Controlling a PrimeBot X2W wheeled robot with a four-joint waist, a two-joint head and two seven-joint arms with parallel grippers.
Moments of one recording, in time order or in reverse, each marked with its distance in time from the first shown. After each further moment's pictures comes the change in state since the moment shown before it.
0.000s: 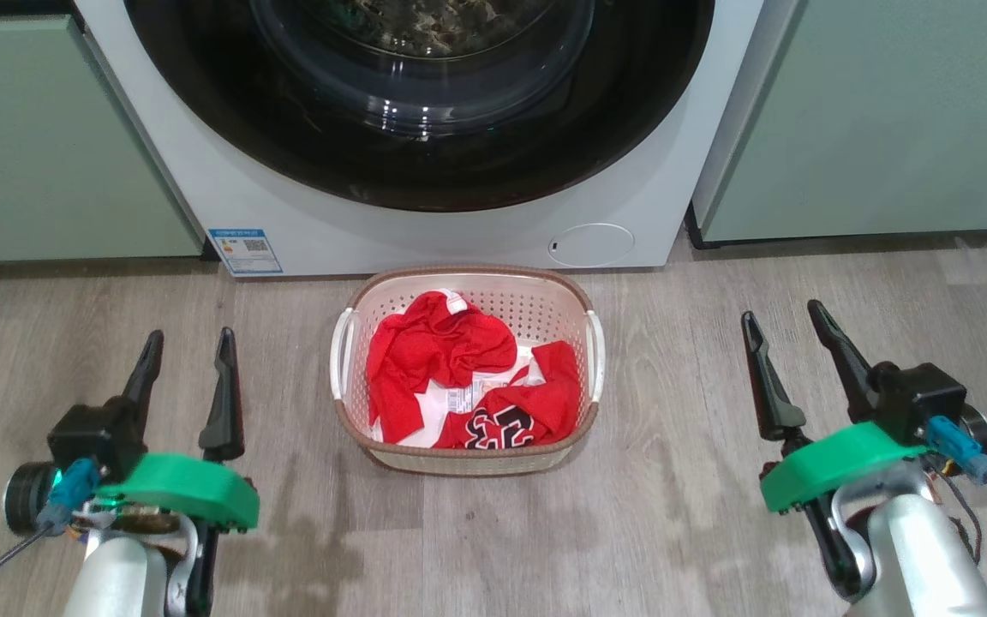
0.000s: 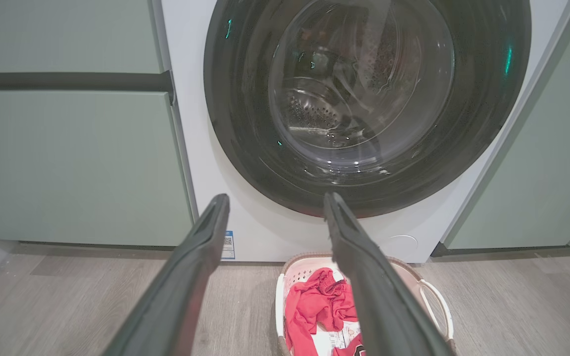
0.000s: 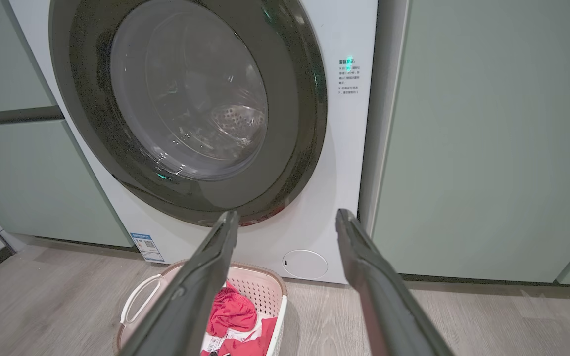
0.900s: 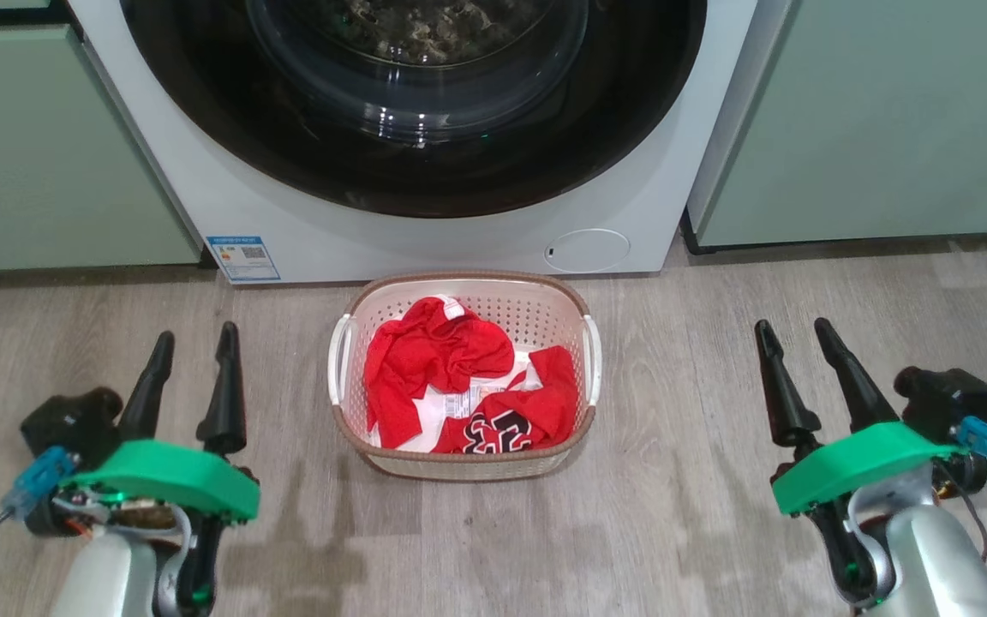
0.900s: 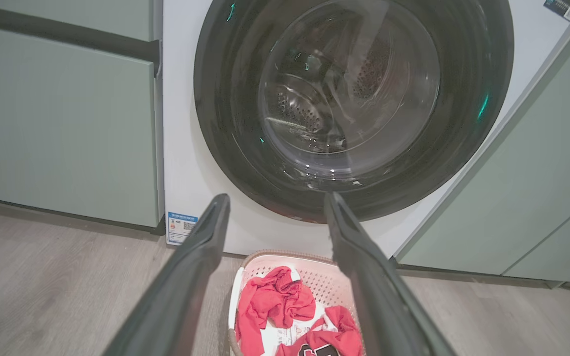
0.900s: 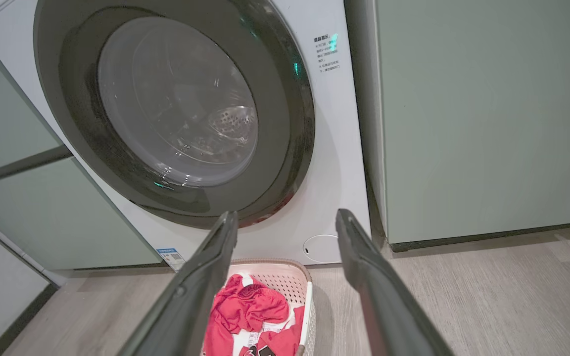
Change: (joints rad) left arm -0.001 0.015 -0.026 -0.035 -0.225 -0.008 0.077; right arm 0.020 -0.011 -0.002 -0.007 0.222 0.000 0.076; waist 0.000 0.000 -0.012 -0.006
